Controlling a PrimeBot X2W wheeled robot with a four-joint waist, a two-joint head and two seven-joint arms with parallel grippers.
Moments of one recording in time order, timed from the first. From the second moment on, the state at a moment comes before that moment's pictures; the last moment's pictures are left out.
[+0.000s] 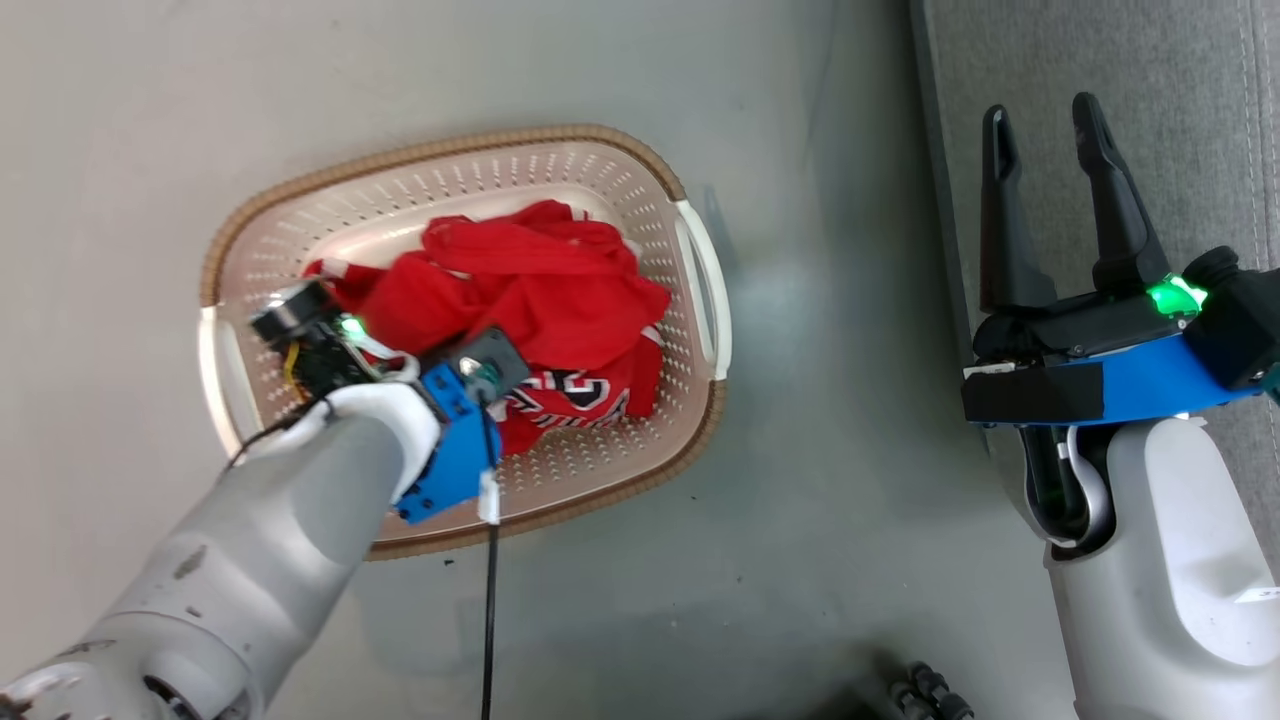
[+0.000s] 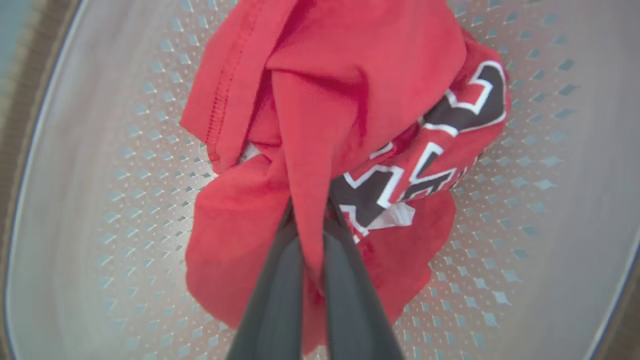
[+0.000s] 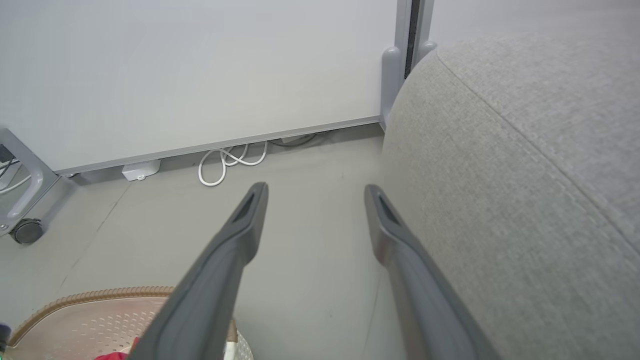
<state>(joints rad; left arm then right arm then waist) -0.99 0.21 -1.28 1.16 -0.35 -0.13 -0.08 -0.51 -0.05 0.03 0.15 0.23 0.13 -0.26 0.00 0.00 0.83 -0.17</state>
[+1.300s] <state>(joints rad) -0.91 0.14 -1.09 0.78 -0.45 -0.11 -0.26 -0.31 -0.05 -0.02 0.25 0.17 0.13 -0.26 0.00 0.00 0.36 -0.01</state>
